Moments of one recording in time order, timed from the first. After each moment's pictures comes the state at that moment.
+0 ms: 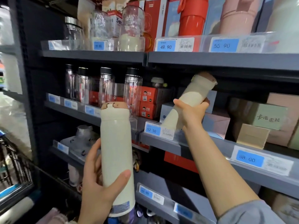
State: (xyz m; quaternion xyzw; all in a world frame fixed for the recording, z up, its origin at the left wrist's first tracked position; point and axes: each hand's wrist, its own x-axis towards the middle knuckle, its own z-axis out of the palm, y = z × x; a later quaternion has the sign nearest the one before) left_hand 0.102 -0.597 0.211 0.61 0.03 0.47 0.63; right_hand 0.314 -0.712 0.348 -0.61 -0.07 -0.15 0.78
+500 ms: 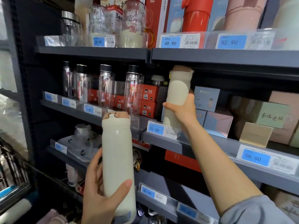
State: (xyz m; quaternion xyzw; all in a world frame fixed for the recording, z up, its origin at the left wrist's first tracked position) left_hand 0.104 -0.585 0.187 0.61 0.03 0.46 0.64; right_hand 0.324 -0.693 0.344 -0.76 -0.20 -0.18 0.59
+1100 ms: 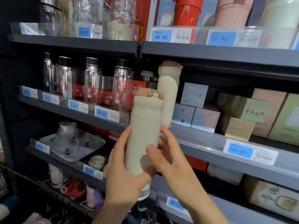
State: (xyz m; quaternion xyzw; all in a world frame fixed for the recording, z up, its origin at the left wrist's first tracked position) left_hand 0.140 -0.622 0.222 0.69 -0.01 0.45 0.57; right_hand 0.159 -0.737 0.279 -0.67 -0.34 0.05 0.66
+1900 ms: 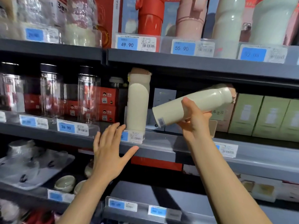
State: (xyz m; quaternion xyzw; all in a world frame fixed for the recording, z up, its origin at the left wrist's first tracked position) left_hand 0.259 -0.580 0.224 0.88 -0.05 0.43 0.18; right_hand 0.272 -0.791 0.354 -0.40 -0.04 -0.15 0.90
